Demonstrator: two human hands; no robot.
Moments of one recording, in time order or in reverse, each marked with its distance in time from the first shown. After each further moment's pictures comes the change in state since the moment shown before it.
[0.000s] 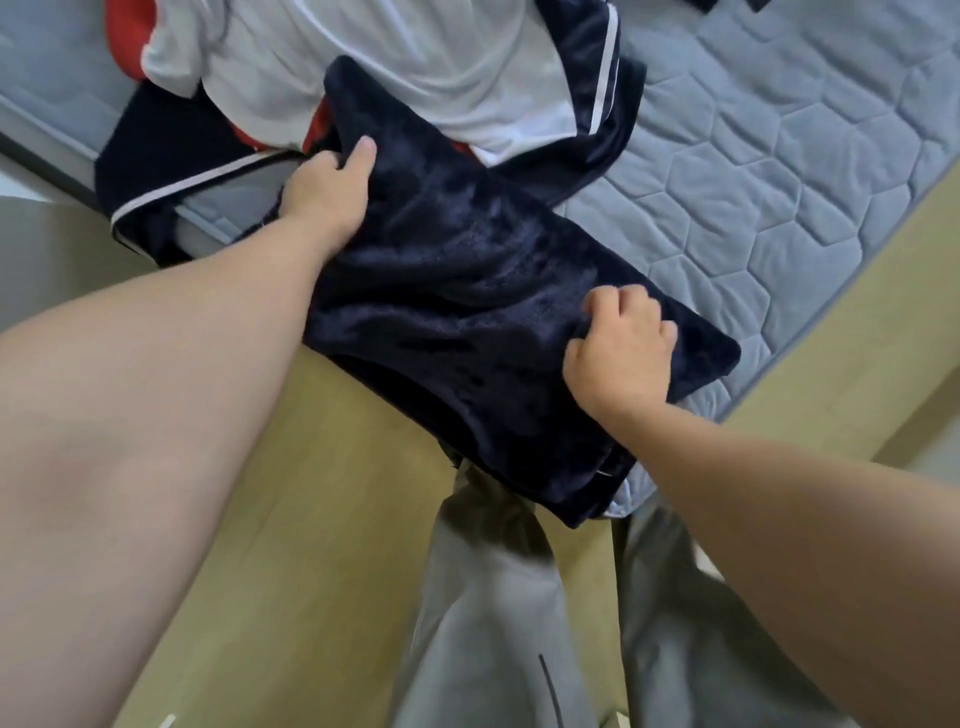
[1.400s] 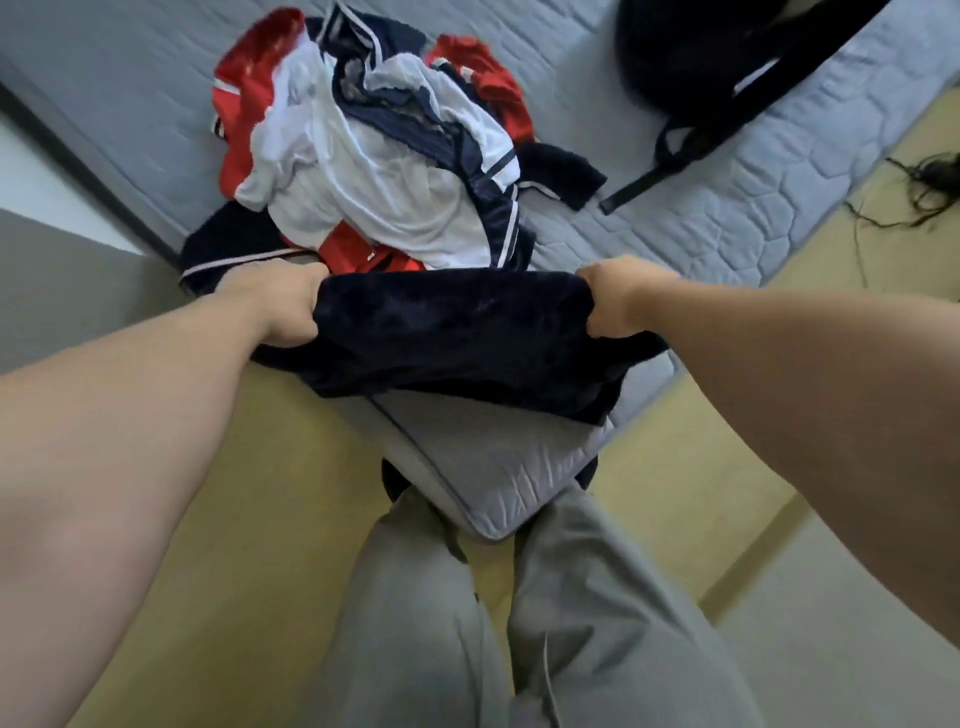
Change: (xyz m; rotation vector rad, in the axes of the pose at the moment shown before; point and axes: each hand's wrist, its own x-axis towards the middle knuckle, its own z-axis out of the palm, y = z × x) left_hand -0.196 0.087 -0.128 0.802 -0.184 0.284; right_hand 0.087 0.074 -0.268 -0.345 -0.449 -0.365
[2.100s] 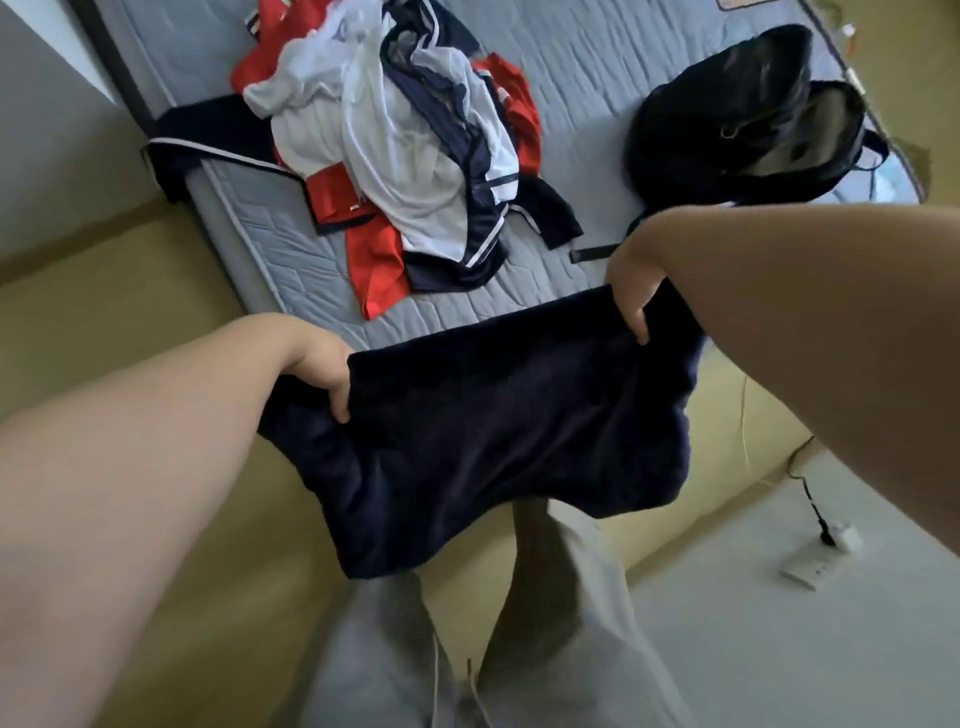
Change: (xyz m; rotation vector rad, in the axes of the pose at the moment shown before) left_hand -0.092 0.126 0.057 -0.780 -0.614 0.009; right_hand -0.058 -0.001 -0.115 -0.688 -0.374 0.132
